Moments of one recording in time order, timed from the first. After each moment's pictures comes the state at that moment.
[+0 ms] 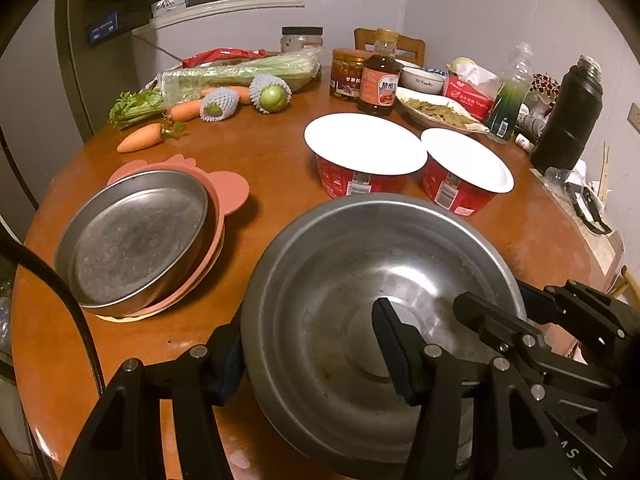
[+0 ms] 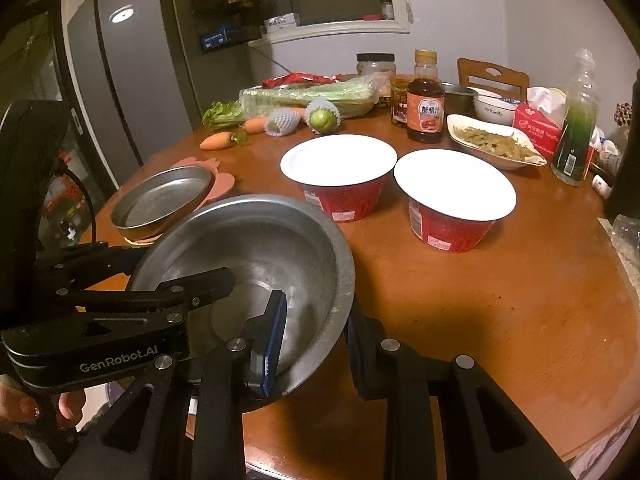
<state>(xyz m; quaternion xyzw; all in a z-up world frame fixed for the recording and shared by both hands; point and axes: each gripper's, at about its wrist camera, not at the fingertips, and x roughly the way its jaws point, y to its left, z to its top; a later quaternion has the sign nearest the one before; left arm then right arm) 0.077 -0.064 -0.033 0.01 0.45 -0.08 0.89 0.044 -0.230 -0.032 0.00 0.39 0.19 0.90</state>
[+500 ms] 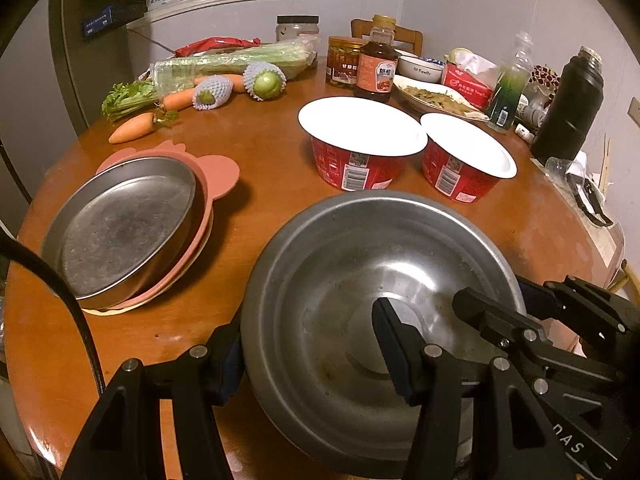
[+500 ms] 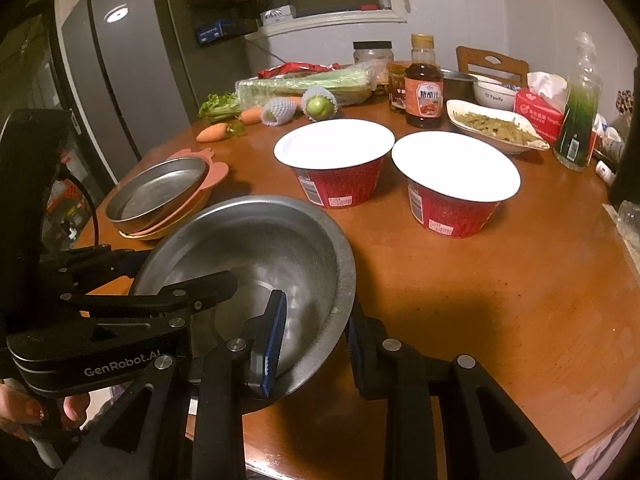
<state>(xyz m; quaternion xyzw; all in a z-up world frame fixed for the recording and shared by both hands) 0.080 -0.067 -0.045 0.01 0.46 -0.09 0.88 0.048 -0.233 -0.042 0.01 0.40 0.19 0.90</state>
